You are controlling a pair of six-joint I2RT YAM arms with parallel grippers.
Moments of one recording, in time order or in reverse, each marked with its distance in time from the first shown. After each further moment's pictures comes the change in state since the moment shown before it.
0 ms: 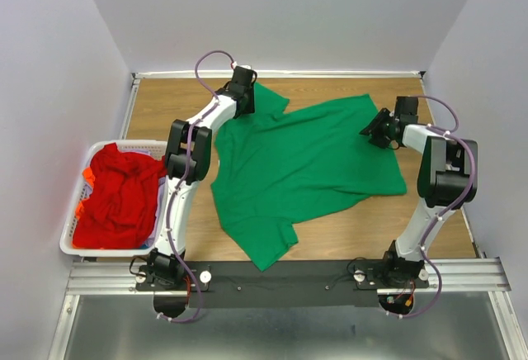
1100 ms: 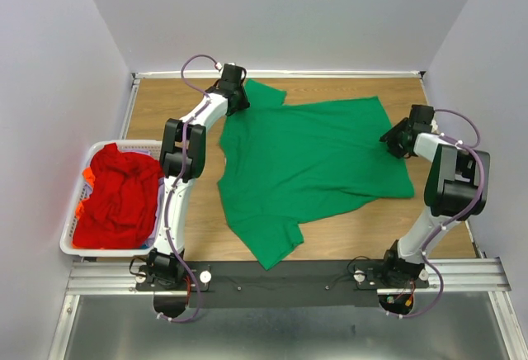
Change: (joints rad) left arm 0.069 0.024 0.014 0.021 0.099 -0.227; right arm -0.093 -0.100 -0.121 -0.007 0.177 0.097
